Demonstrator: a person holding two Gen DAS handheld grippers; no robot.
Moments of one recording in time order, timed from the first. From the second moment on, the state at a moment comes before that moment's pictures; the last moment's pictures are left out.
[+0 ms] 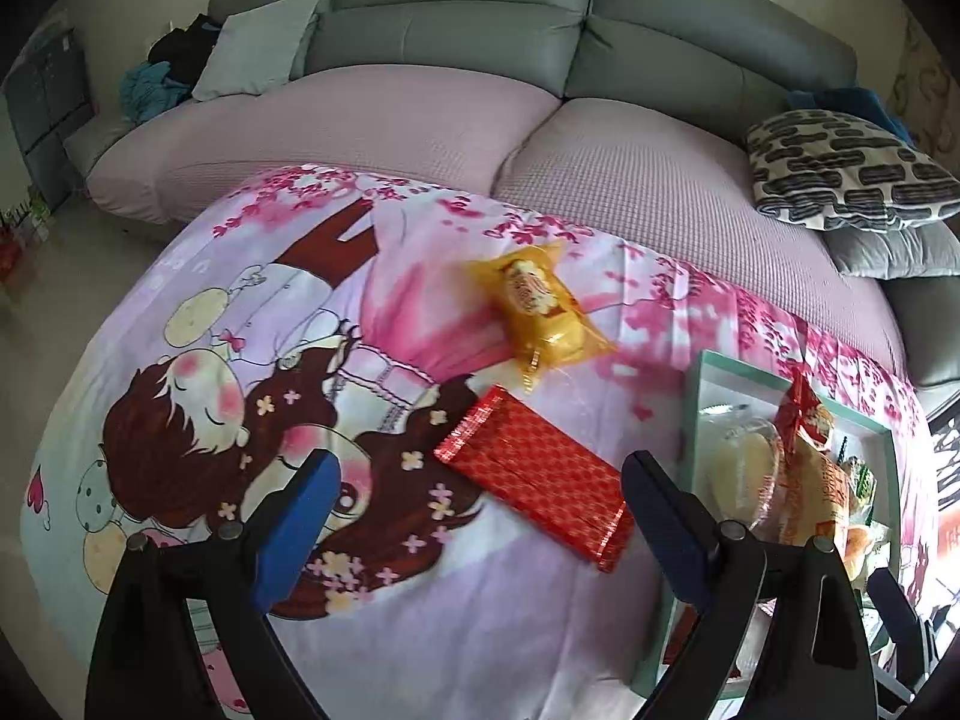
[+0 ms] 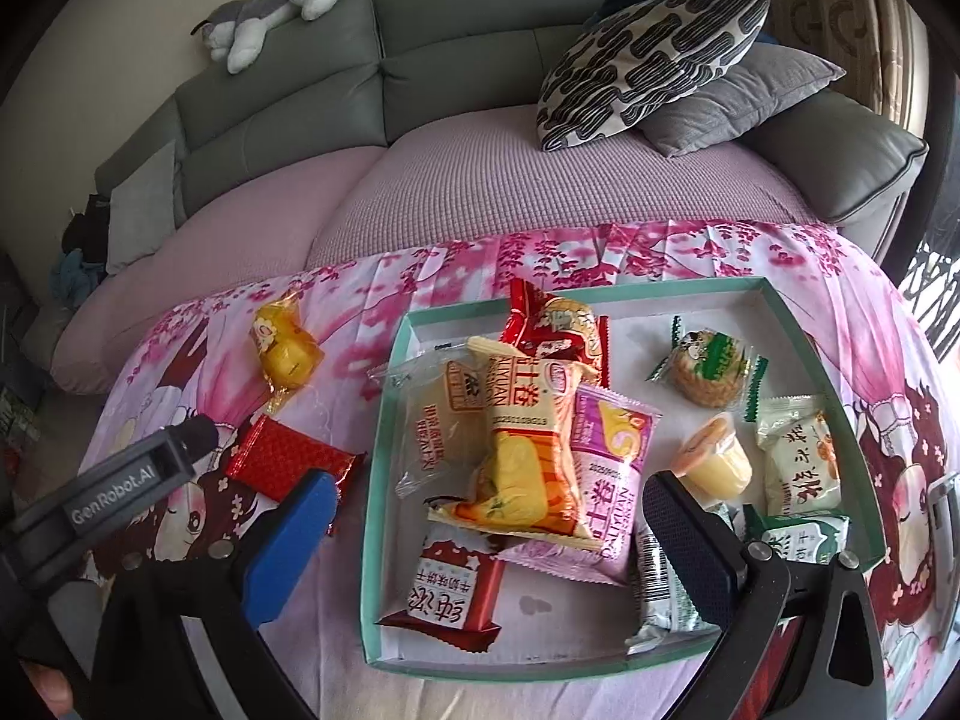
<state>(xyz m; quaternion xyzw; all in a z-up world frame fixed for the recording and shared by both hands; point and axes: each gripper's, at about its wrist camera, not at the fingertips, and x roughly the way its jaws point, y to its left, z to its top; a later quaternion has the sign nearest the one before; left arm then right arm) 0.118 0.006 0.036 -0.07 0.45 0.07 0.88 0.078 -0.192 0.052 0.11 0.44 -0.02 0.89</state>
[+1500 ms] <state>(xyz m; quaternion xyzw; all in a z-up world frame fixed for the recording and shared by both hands) 0.189 -0.008 -0.046 -0.05 0.53 0.03 0.84 0.105 -0.173 0.034 0.09 0.44 -0.06 0.89</state>
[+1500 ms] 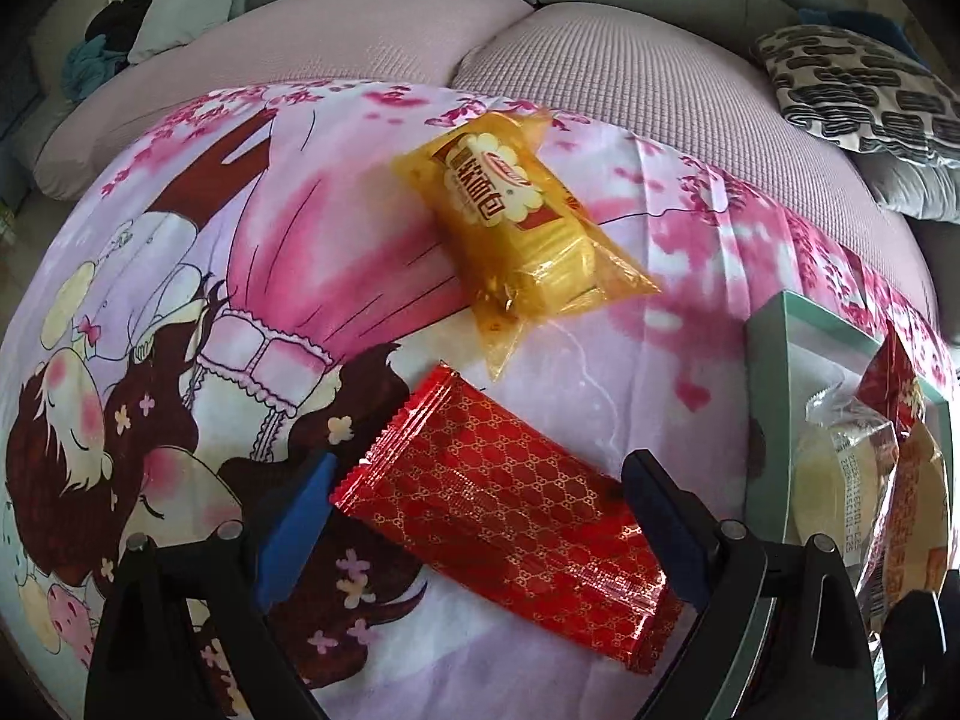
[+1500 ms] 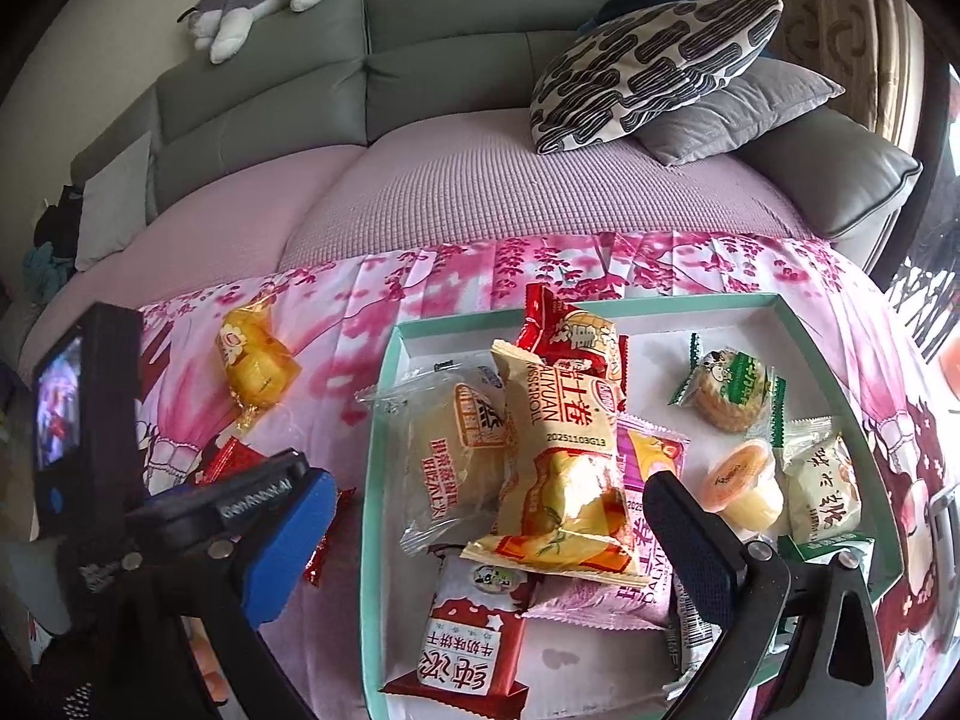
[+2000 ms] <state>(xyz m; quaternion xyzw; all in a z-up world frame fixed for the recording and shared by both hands) 0.192 -0.003 -0.049 -0.07 0.54 0.04 0.83 0.104 -0.176 0.034 0.09 0.44 -0.06 0.89</state>
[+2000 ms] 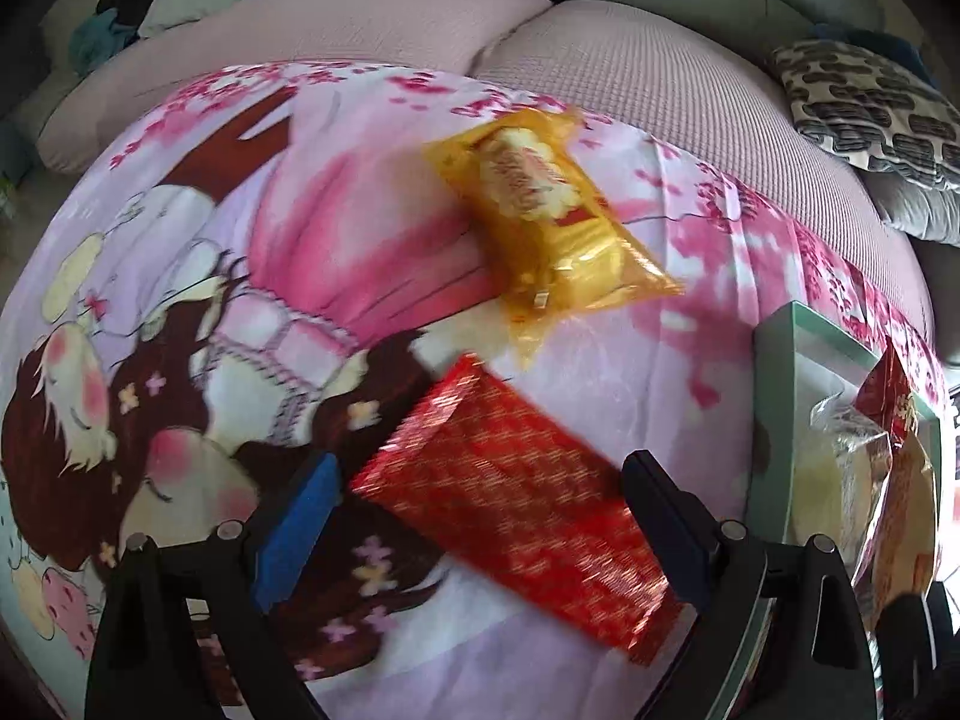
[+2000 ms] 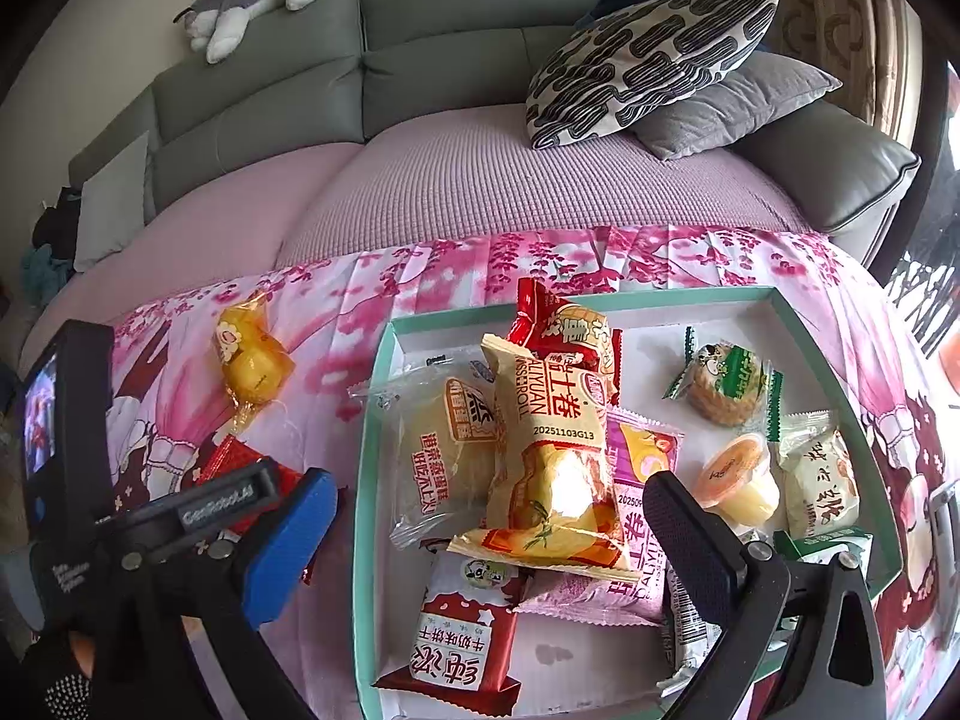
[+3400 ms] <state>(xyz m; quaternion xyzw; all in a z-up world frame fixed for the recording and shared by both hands) 0.151 0.072 -0.045 -0.07 0.55 0.01 0.83 0.239 -0.053 0.037 -0.03 0.56 0.14 0.82</state>
